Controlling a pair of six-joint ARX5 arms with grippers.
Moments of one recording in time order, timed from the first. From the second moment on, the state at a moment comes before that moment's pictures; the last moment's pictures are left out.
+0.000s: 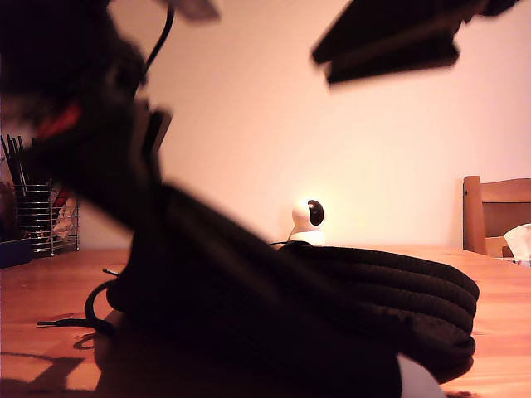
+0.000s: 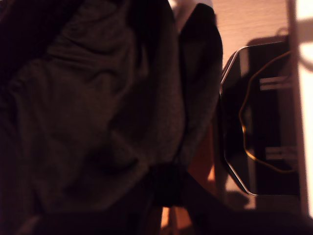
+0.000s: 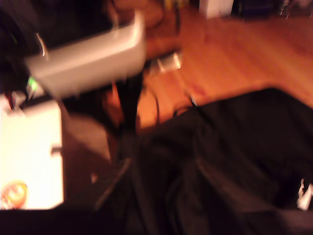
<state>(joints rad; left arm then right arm) -0.89 1.30 0.89 -0.68 0.09 0.67 0.69 0.95 0.66 -0.30 -0.45 -0.37</state>
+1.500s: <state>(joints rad) -0.86 1.30 1.03 -0.69 0.20 0.56 0.86 1.24 0.66 -0.24 -0.38 -0.26</state>
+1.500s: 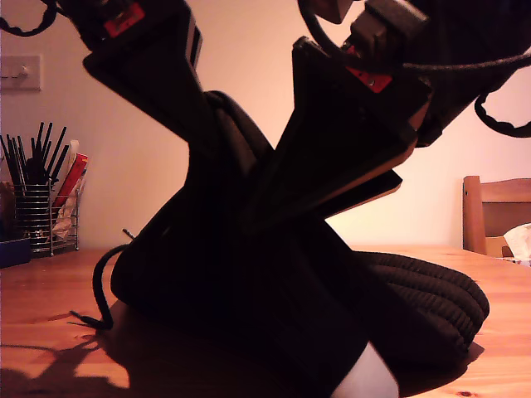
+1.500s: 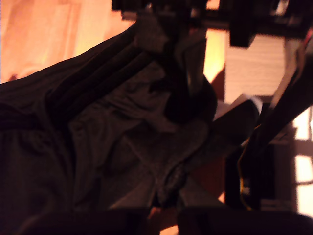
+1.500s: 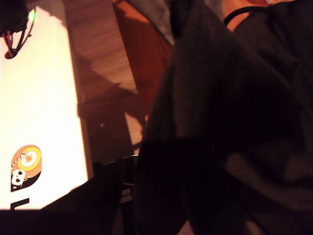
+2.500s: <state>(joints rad) -0.85 1.30 1.18 -1.01 0.22 0.55 0.88 1.32 0.71 -0.45 -0.23 -0.29</state>
